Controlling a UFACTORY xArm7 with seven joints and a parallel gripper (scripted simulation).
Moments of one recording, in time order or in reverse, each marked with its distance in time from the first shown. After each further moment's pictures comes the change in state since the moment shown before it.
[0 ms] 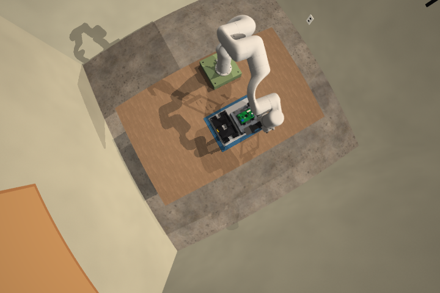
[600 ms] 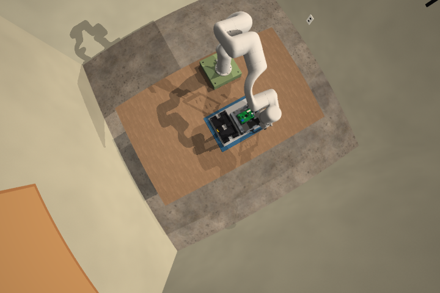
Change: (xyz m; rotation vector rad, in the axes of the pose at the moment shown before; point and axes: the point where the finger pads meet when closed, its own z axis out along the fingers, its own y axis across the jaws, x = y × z) arm 0.000 0.023 0.002 -0.003 0.000 0.000
